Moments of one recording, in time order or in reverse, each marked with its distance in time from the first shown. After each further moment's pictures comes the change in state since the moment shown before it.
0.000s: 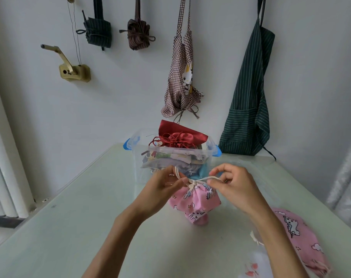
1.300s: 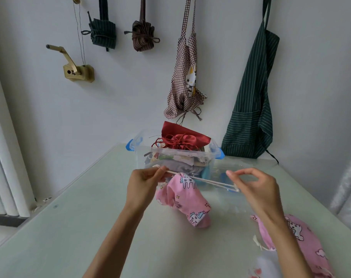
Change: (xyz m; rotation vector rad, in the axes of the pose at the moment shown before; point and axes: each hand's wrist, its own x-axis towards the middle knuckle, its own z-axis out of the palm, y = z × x) left_hand -0.003 -0.001 -0.013 -0.078 0.496 -0.150; right_hand 0.000 0.022 -0.013 0.050 0.348 0.076
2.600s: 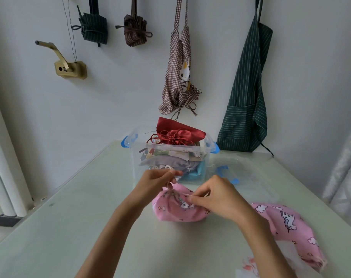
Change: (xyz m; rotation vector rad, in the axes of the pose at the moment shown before) left_hand -0.003 0.010 0.007 0.022 -0.445 -0.132; right_hand -0.022 -0.021 0.029 -0.335 -0.634 -0.190
